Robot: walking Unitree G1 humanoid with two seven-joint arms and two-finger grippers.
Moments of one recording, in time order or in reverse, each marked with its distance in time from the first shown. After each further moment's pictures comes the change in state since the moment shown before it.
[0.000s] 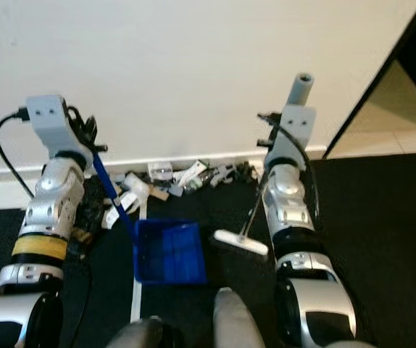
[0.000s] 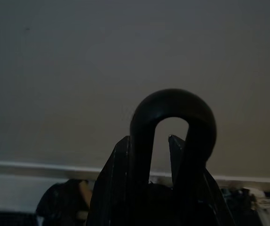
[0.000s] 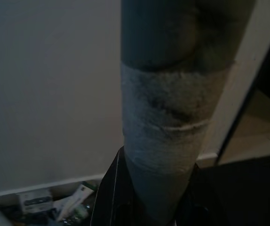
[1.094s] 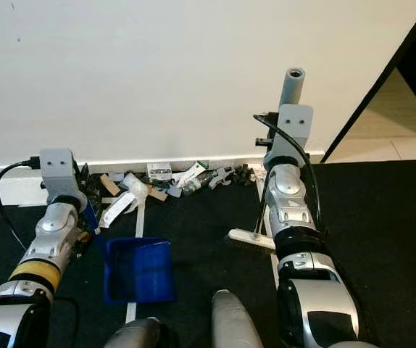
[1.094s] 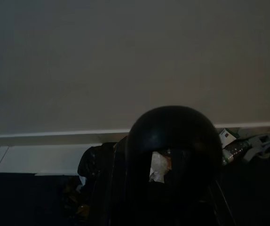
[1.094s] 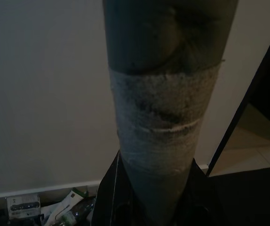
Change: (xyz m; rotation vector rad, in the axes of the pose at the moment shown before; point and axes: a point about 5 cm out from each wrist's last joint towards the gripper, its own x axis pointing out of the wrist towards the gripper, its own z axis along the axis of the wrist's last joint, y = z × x) left arm -0.028 0.033 -0.067 0.202 0.161 0.014; right arm 0.000 -0.005 0.001 -0.041 -0.028 0.010
